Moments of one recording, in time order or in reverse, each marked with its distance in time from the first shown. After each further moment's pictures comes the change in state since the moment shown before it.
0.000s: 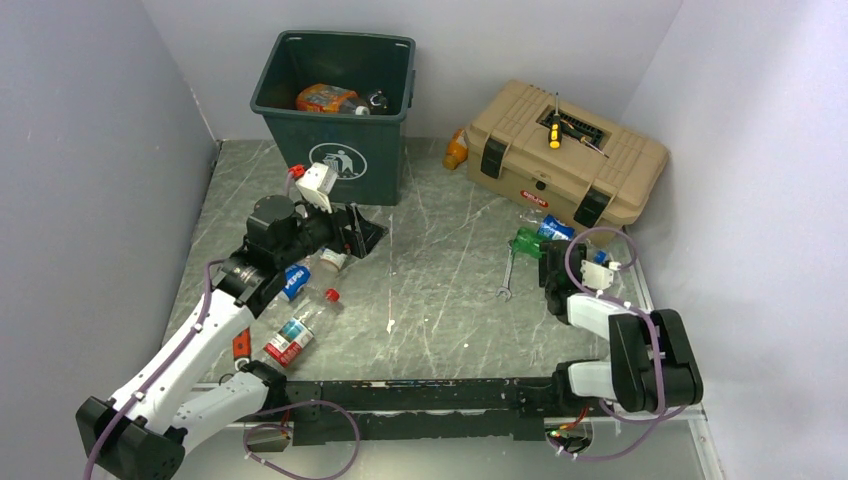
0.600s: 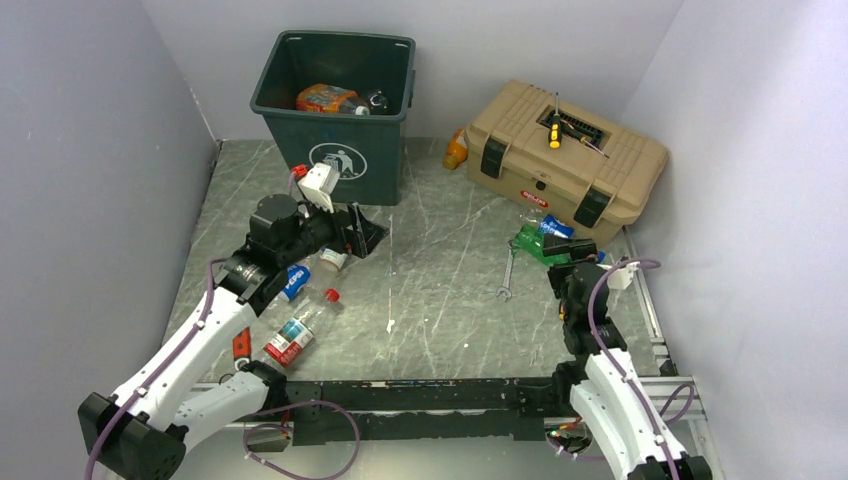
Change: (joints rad) left arm 0.000 0.017 0.000 -0.004 0.000 0.000; right arm 0.006 -0.704 -0.079 -0.282 -0.122 -0.334
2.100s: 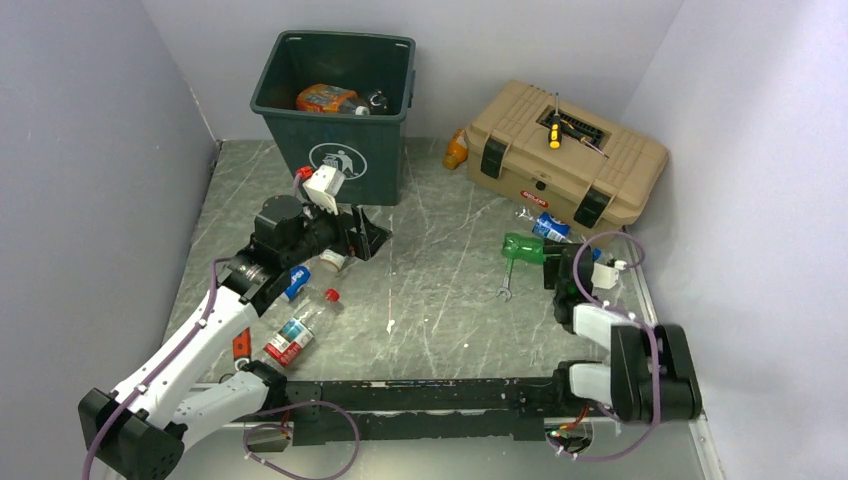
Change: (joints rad) left arm -0.026 0.009 0.000 -0.008 -0.018 0.004; right arm -0.096 0.709 0.000 0.467 -0.035 0.237
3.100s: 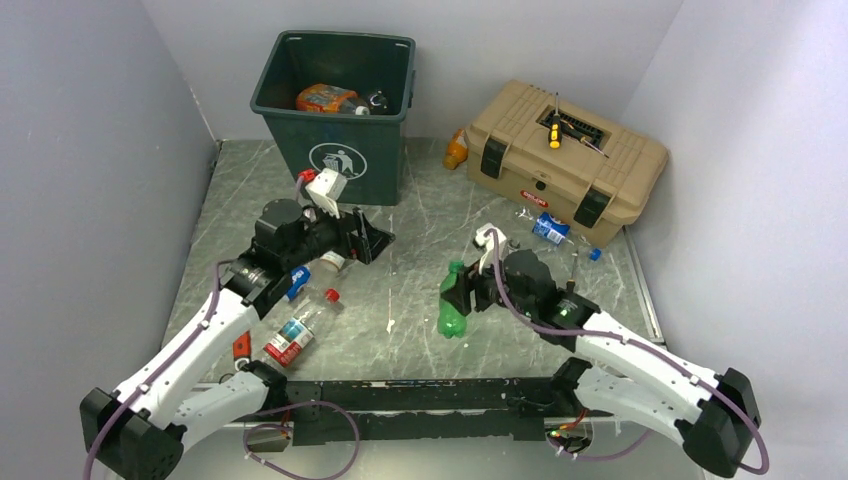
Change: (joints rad) left arm -0.002 -0.012 -0.027 0.042 0.023 0.014; right arm 0.752 -0.422 0.330 -0.680 -0.338 -1.154
